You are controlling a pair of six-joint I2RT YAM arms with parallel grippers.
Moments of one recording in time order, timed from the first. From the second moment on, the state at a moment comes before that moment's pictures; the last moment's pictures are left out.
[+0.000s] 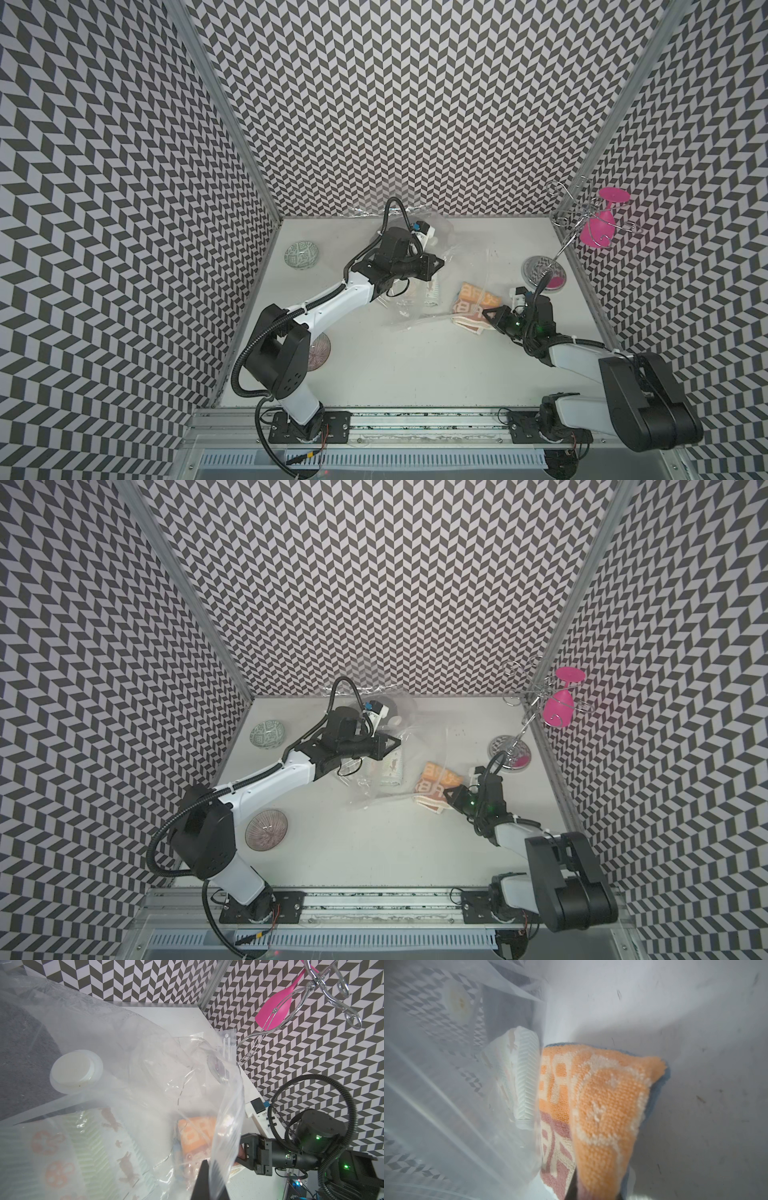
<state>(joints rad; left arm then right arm) -0.63 1.65 1.26 -0.07 0.42 -0.41 0.12 1.27 0.31 0.30 -0.42 0.77</state>
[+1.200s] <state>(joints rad) -0.59 1.60 1.29 -0.09 0.48 -0.37 0.51 1.19 0.63 0.12 -0.16 0.68</state>
